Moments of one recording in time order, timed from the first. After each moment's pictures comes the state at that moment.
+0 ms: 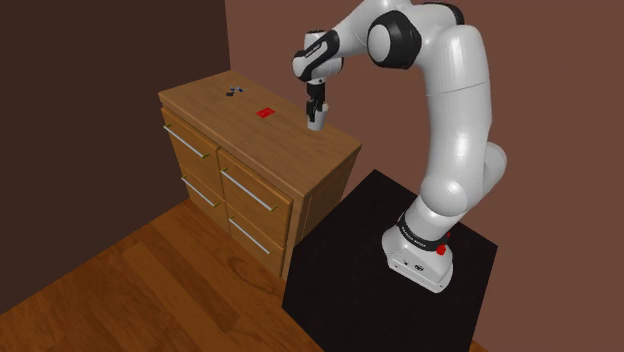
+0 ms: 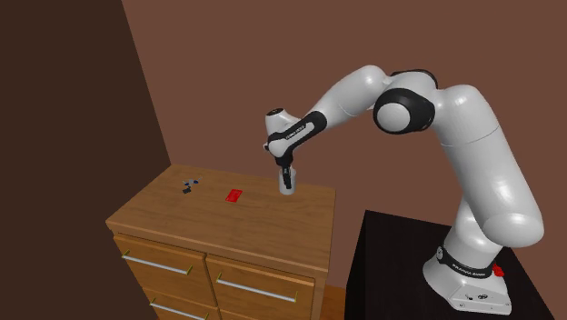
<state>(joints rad) -0.18 0.66 -0.23 -1.67 0.02 2.20 -0.68</state>
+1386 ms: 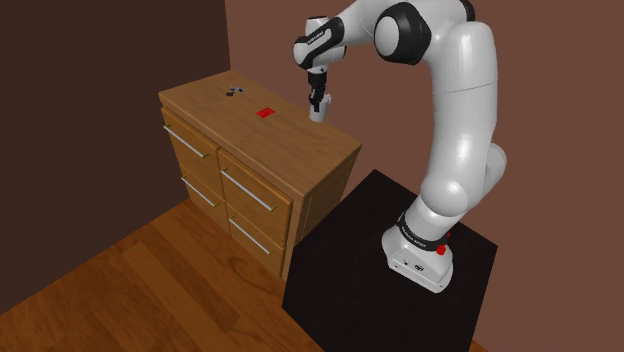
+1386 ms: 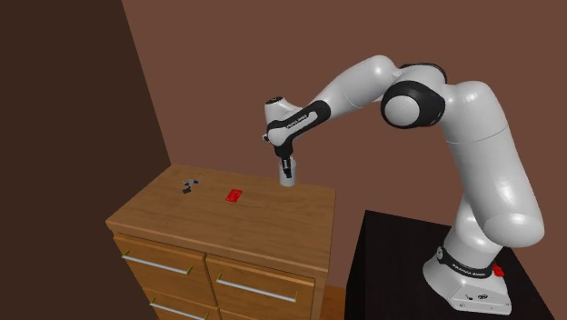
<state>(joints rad) -0.17 0.59 -0.24 -1.66 0.01 2.12 -0.68</state>
